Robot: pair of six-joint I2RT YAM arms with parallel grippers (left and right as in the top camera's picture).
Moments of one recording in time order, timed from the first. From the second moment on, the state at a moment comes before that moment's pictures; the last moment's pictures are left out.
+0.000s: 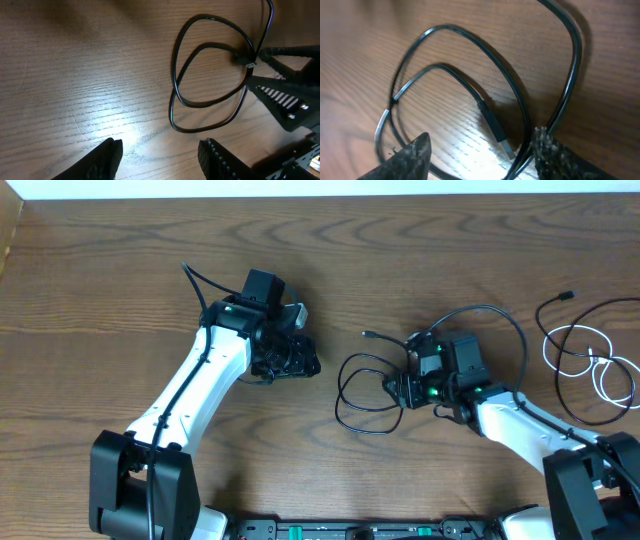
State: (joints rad) left arm -0.29 1.63 1.20 -0.94 0.41 -0.25; right arm 0.33 1.55 0.60 -0.01 -0.40 0.18
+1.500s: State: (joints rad) left arm -0.29 1.63 1.20 -0.96 0.41 -0.25; right arm 0.38 1.74 0.60 0.35 -0.11 0.26
